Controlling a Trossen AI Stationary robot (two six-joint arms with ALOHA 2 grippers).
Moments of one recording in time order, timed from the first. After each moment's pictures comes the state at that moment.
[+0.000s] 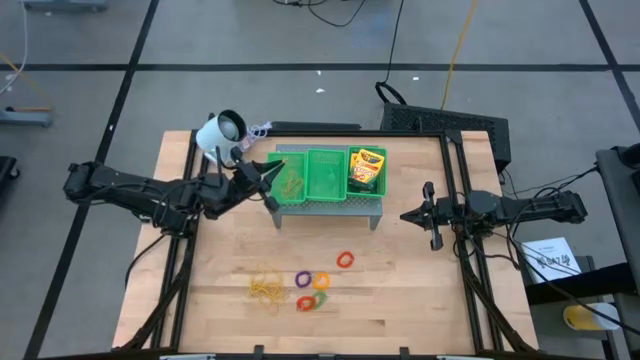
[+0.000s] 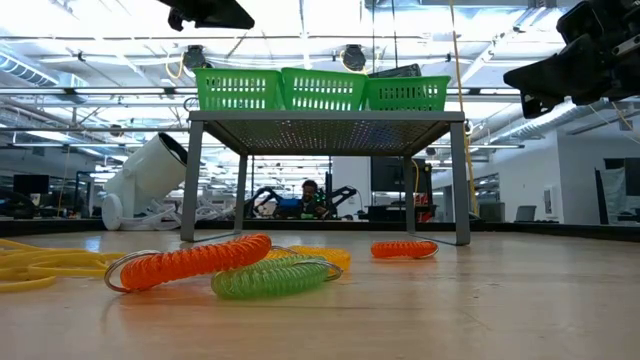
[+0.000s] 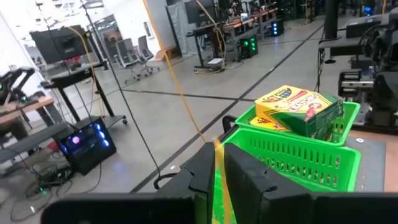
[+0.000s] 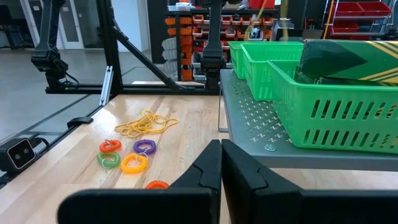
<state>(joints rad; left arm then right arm) -0.11 1.05 0.77 0.19 -0.77 0.13 0.11 0.15 0.10 0.03 0.05 0.01</state>
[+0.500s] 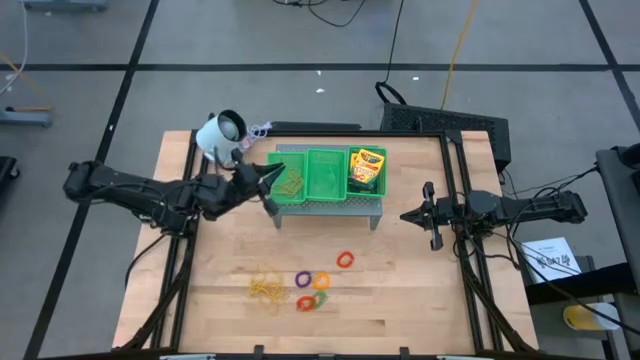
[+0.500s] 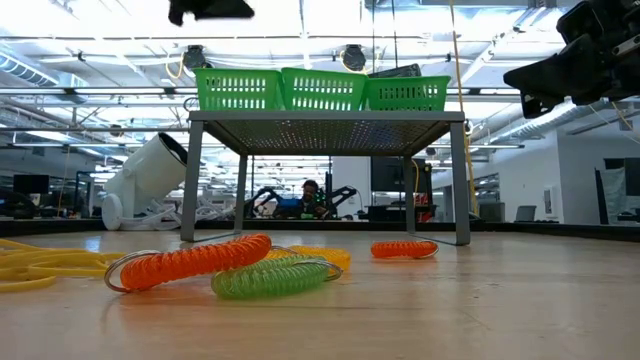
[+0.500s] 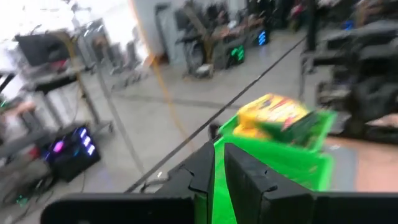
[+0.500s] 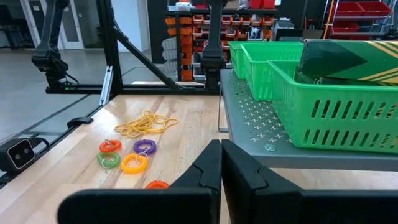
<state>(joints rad) -0.16 1.03 0.77 0.22 -0.74 0.14 0.11 0.15 0.10 0.03 0.05 0.01</state>
